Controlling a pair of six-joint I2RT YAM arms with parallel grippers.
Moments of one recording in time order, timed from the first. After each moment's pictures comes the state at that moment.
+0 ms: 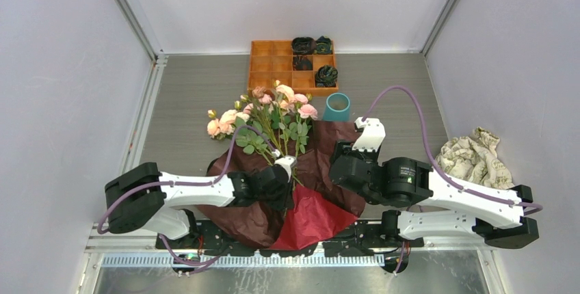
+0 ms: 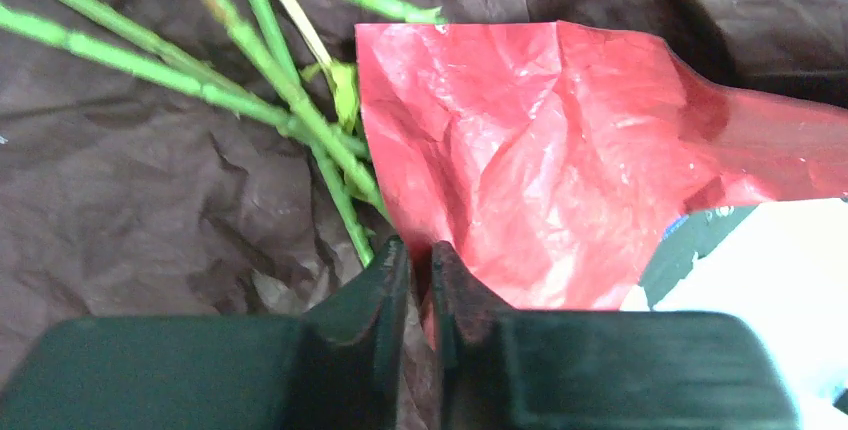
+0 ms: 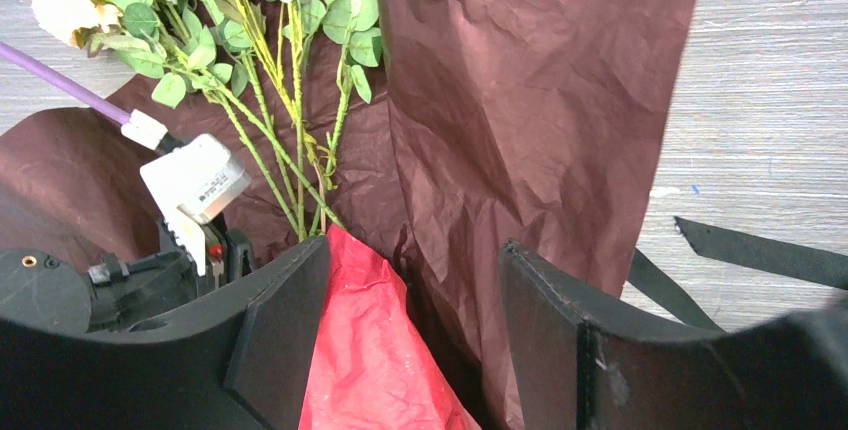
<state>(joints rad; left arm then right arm) -1.18 1.41 0.63 -0.08 -0.02 -0.80 1.32 0.93 1.12 -1.18 0.87 1.11</state>
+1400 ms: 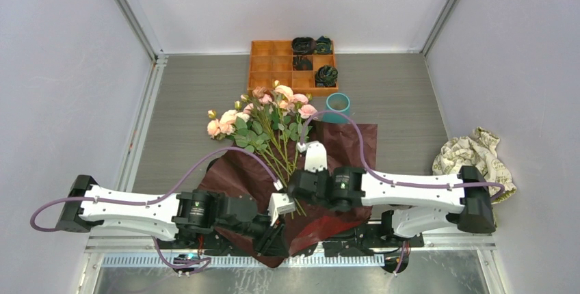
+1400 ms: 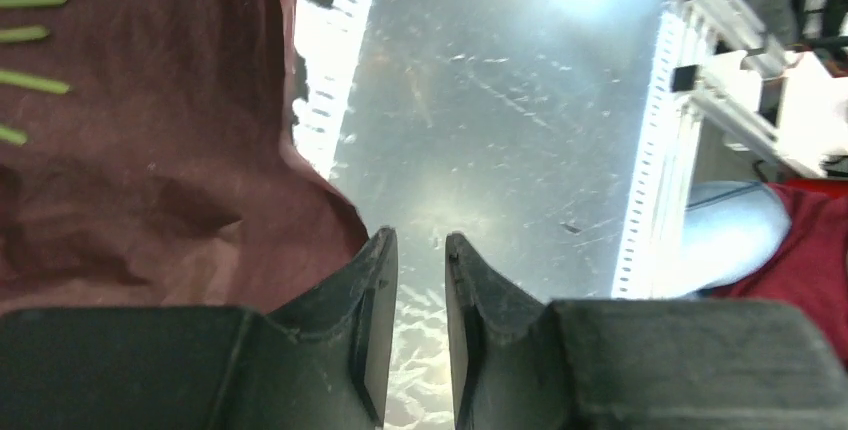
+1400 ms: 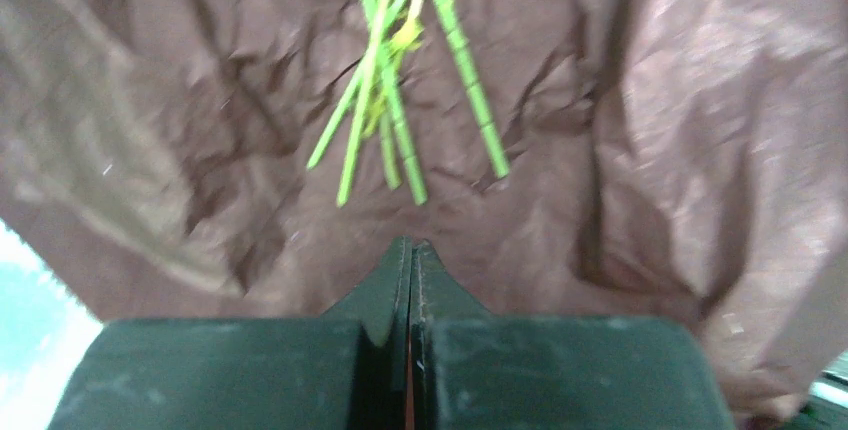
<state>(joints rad) -1.59 0.89 0.66 -0.31 0.15 -0.66 1.43 1.21 0.96 -0.91 0.51 1.03</state>
